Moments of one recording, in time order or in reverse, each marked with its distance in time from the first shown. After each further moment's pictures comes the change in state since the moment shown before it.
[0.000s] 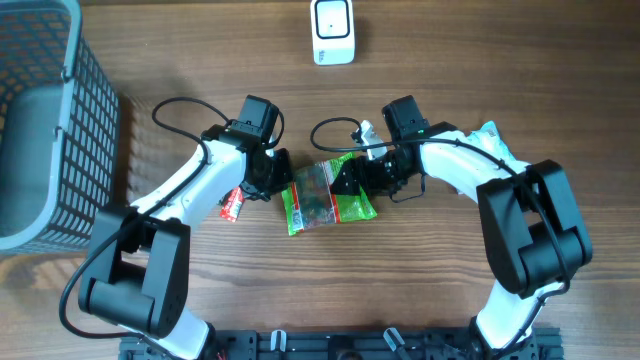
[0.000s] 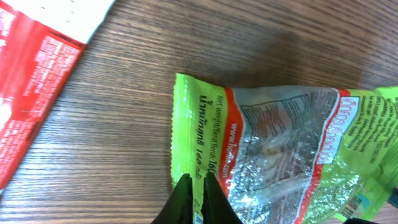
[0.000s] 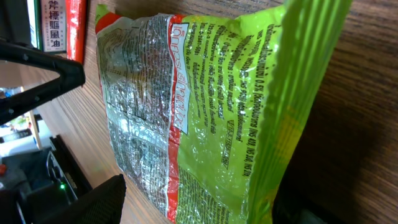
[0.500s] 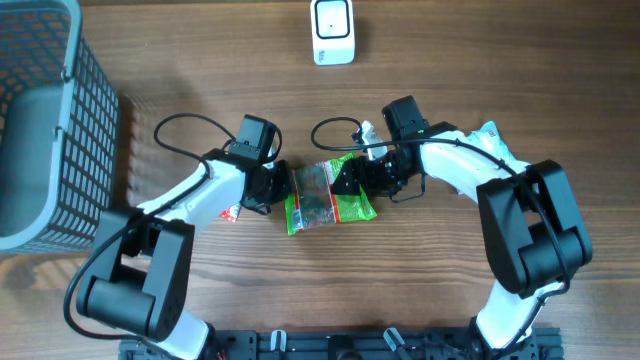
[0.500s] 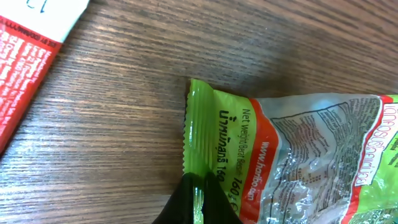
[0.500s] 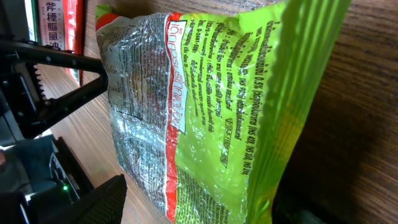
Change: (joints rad) left arm -0.001 -0.013 -0.178 0.255 0.011 0.000; right arm 0.000 0.000 0.000 -0.009 0.000 0.014
